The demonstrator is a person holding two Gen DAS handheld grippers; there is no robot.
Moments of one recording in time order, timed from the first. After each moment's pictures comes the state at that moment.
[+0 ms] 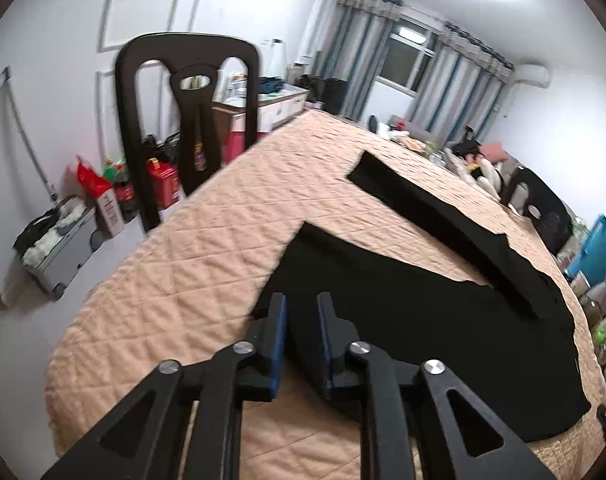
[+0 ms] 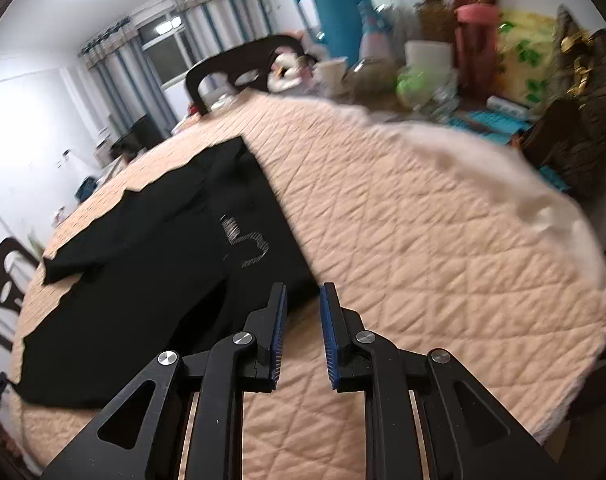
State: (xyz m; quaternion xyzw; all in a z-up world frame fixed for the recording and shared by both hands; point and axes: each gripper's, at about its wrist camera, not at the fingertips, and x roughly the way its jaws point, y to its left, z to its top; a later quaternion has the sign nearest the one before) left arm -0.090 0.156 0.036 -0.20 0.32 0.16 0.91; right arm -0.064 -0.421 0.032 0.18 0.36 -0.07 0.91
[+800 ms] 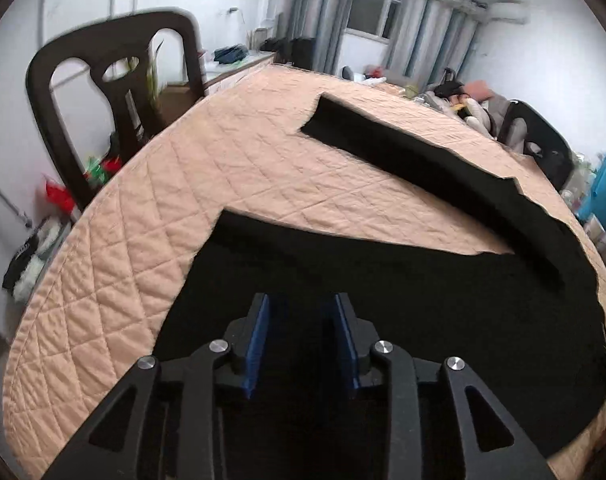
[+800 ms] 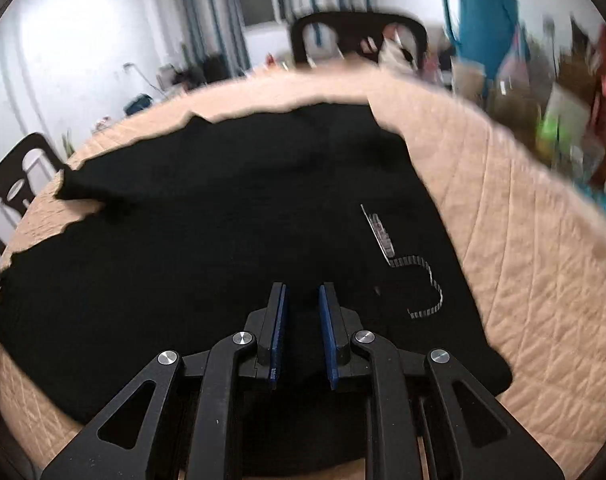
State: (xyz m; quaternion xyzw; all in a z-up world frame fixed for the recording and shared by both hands) left arm -0.005 0.143 0.006 -0.15 0.39 0.12 0.90; right arm 0.030 -0.338 0.001 0.07 0.41 0.06 0.91
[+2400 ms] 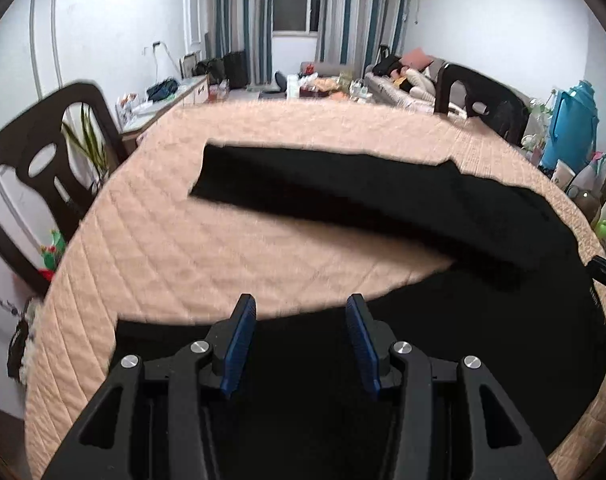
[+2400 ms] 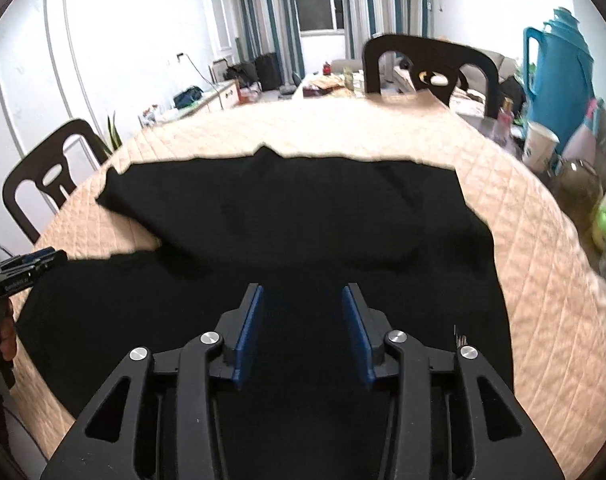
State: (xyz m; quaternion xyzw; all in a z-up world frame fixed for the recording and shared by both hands) left arm 0.052 0.070 0.050 -0.03 0.39 0.03 0.92; right arm 0.079 -0.276 0.054 0.01 0.38 0.15 0.91
